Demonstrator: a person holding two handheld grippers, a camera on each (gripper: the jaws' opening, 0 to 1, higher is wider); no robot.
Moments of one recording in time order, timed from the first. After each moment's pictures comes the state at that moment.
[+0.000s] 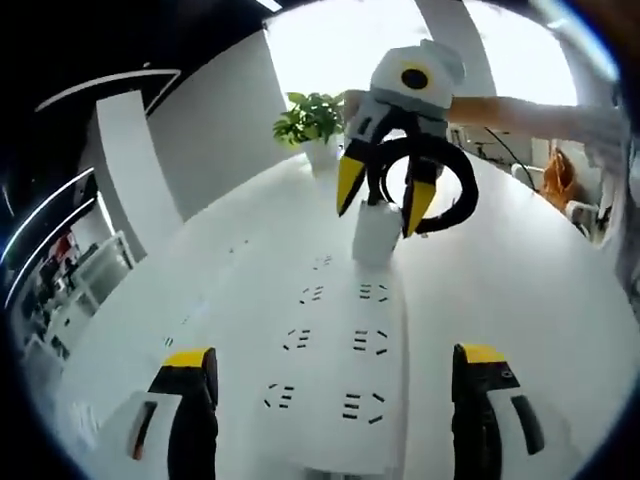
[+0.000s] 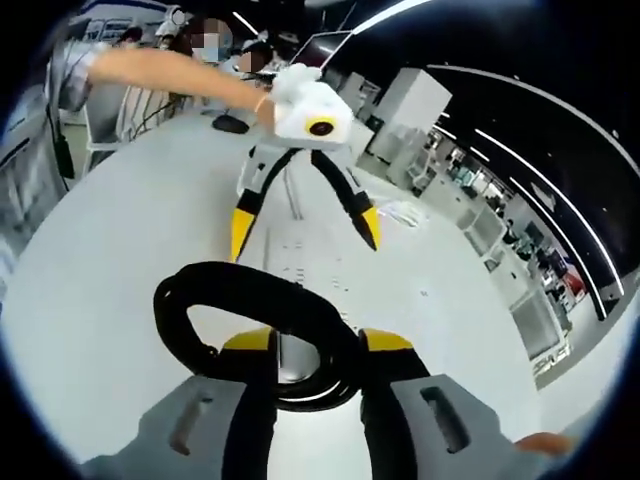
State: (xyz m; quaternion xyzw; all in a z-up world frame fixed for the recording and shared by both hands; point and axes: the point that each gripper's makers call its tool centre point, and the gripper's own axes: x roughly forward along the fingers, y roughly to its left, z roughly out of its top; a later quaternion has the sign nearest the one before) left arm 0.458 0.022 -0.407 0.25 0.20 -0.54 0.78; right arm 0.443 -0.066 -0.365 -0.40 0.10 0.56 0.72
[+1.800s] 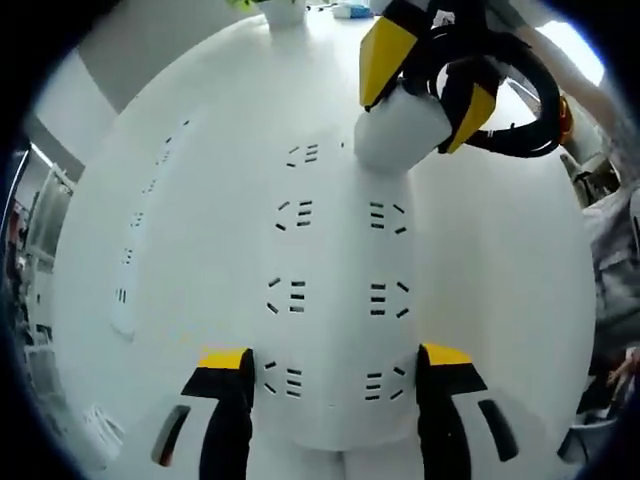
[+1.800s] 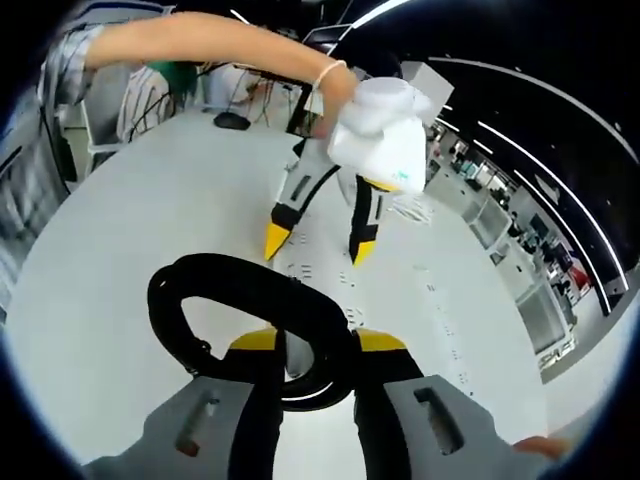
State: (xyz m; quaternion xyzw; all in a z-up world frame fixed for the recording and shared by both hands) left arm 0.448 0.042 -0.442 0.41 0.47 -0.50 0.60; right arm 0.441 -0.064 -0.369 -0.39 0.11 0.57 0.72
